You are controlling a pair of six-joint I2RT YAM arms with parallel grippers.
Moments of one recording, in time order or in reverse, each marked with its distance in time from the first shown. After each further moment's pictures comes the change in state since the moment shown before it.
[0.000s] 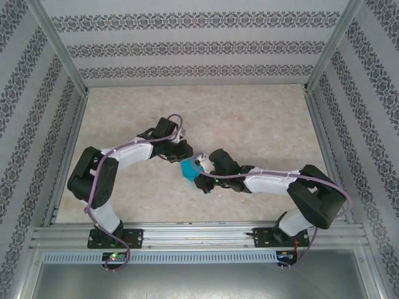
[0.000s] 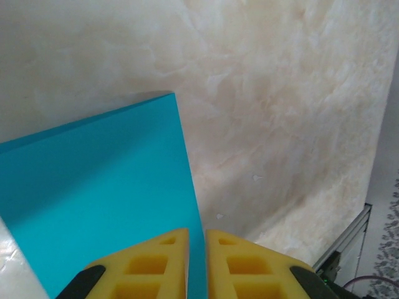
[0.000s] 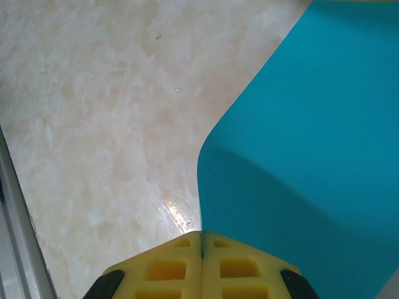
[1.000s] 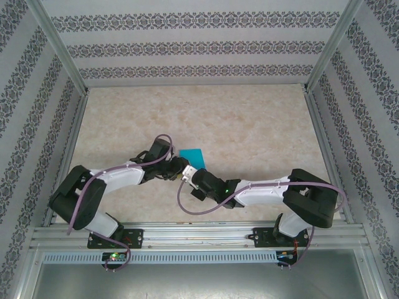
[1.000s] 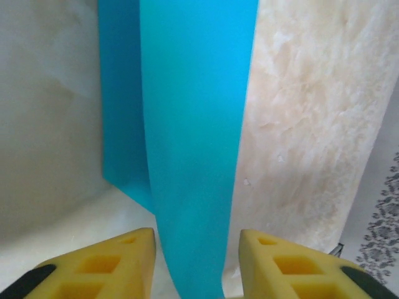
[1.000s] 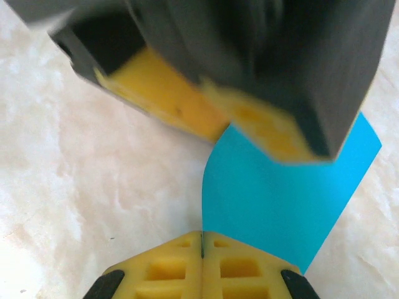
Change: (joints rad) left arm -0.066 -0.274 -0.381 0.249 -0.146 -0.357; right arm 0.279 0.024 0.018 0.013 0.642 -0.334
